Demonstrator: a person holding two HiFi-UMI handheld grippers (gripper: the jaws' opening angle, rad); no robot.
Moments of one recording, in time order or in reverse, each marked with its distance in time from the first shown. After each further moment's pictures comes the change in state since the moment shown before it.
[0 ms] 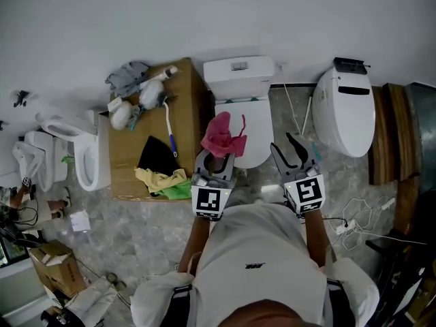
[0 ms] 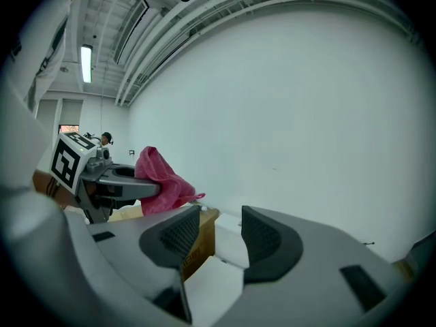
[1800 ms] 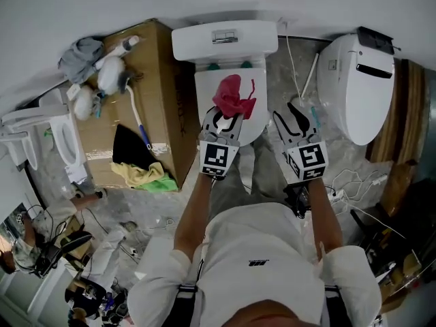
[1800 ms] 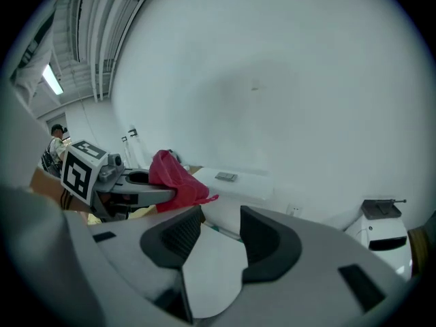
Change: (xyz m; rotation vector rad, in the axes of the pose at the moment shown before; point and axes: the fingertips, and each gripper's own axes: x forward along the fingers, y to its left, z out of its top) left arm 0.274 0.014 -0.188 -0.146 0.257 -0.109; right arm 0.199 -0.159 -0.177 0.168 0.319 0.107
